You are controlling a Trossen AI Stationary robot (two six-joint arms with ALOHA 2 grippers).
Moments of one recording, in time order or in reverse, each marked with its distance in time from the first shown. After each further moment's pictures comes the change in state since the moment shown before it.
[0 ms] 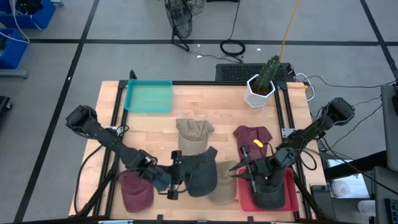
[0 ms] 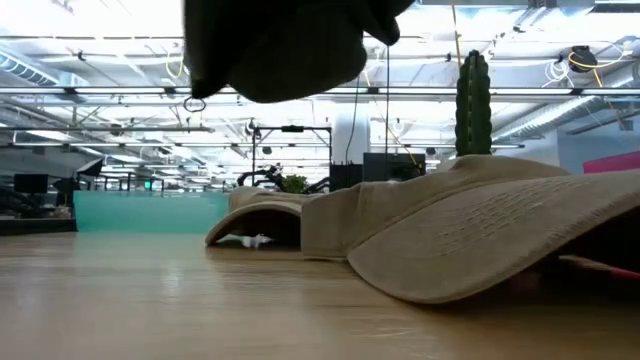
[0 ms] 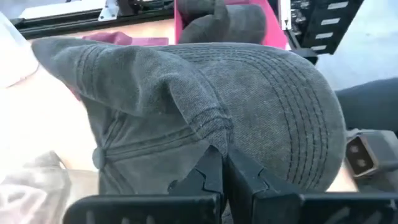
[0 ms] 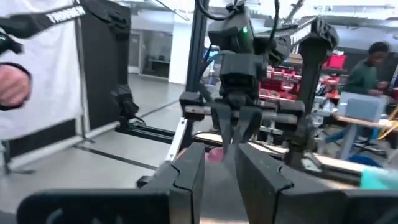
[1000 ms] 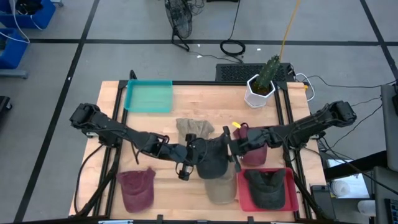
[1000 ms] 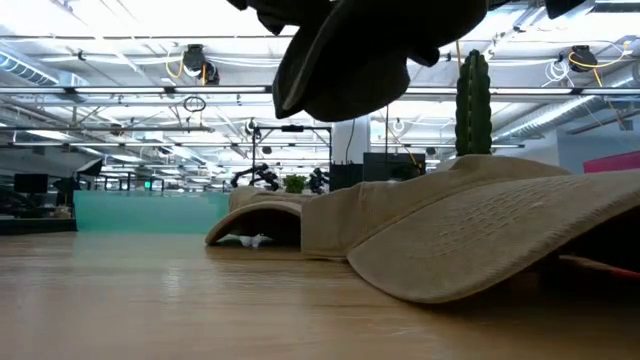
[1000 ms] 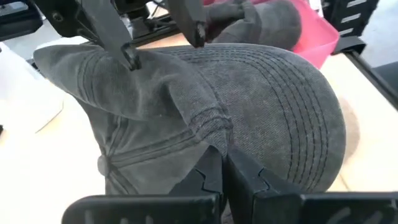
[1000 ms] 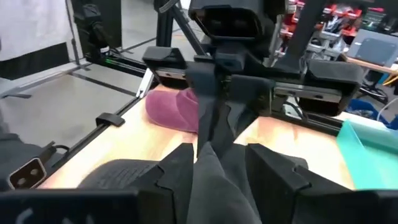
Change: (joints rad) left arm 0.248 0.018 0.001 0.094 0.215 0.343; right arm -0.398 0.015 0.241 -0.549 -0.404 -0.007
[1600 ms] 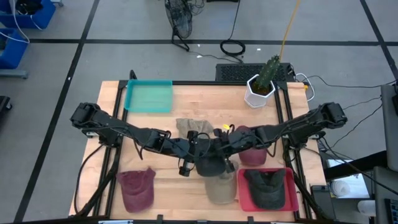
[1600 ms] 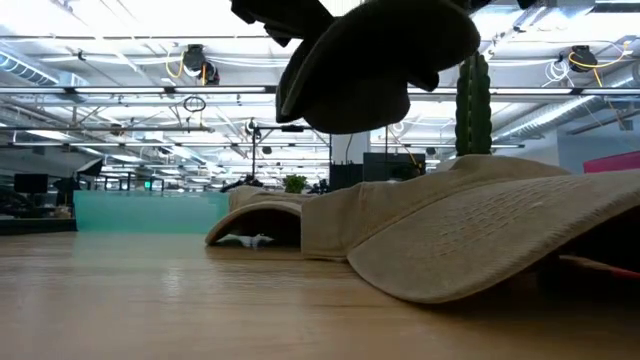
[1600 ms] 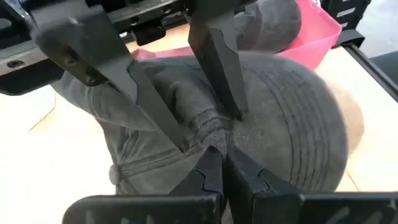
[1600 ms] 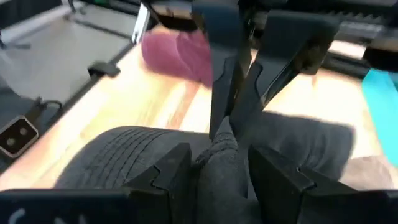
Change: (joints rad) left arm 0.054 0.000 -0.001 -0.011 0.086 0.031; right arm -0.021 0.154 0.204 -0.336 -0.011 0.032
